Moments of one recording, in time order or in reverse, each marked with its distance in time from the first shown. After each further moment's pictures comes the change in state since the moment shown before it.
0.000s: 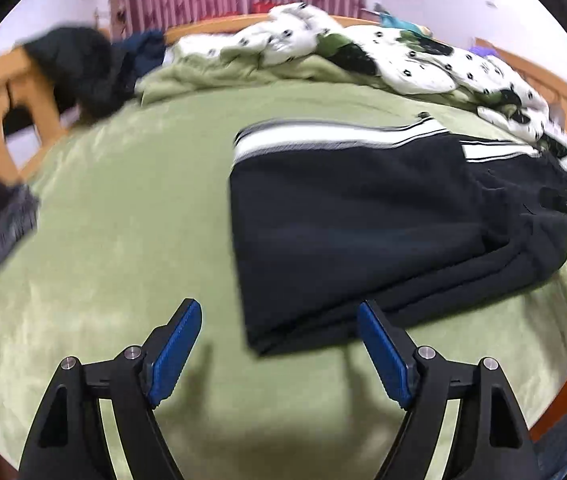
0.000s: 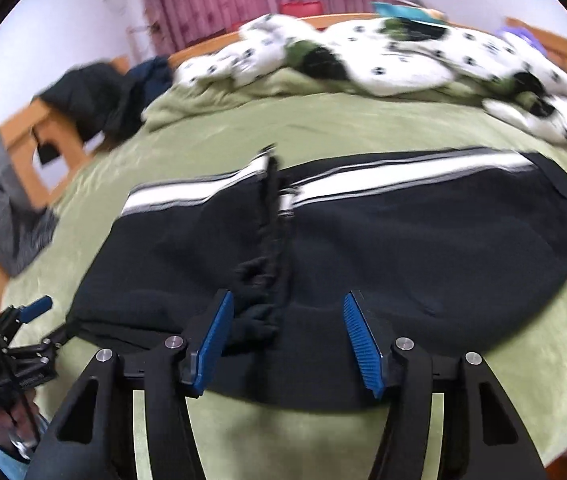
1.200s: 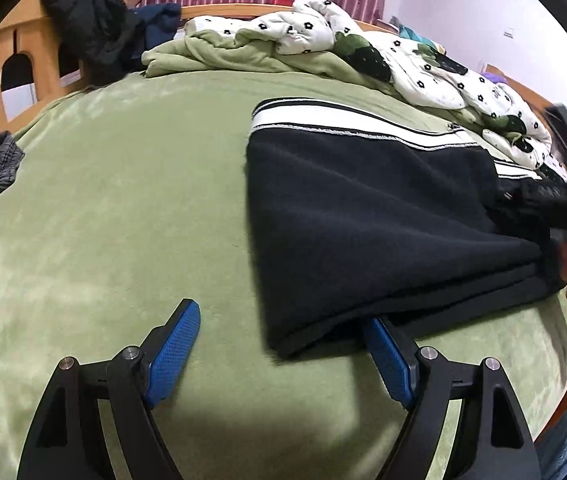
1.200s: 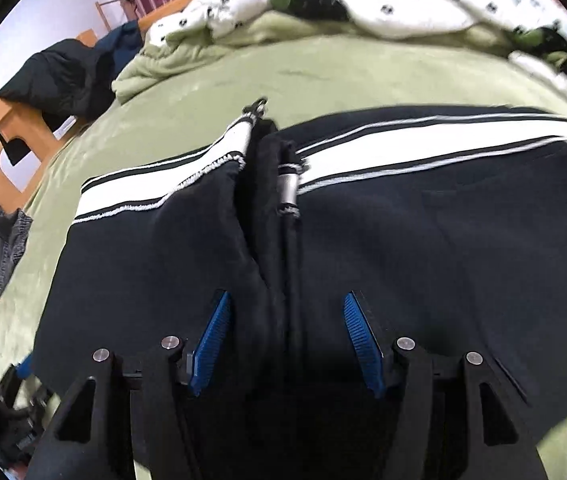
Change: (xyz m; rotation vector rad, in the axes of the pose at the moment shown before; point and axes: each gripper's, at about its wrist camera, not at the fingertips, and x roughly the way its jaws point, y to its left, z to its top) left arm 0.034 0.014 -0.014 -0.089 -0.011 -0.061; right arm 0.103 -0.012 0.043 0.103 0.195 0.034
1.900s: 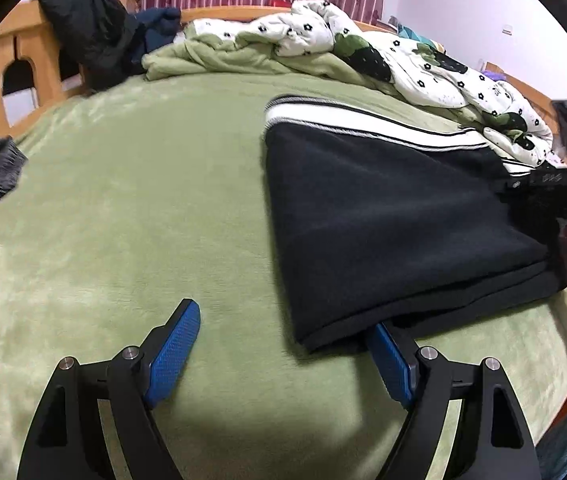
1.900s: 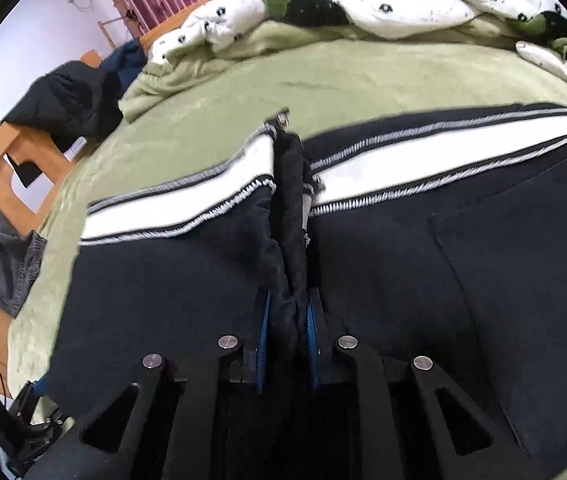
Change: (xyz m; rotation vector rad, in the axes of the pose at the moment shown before) left arm -0.006 -0.003 -0.003 0.018 -0.031 0.046; right arm -0.017 -0.021 0.005 0.060 -0.095 0.077
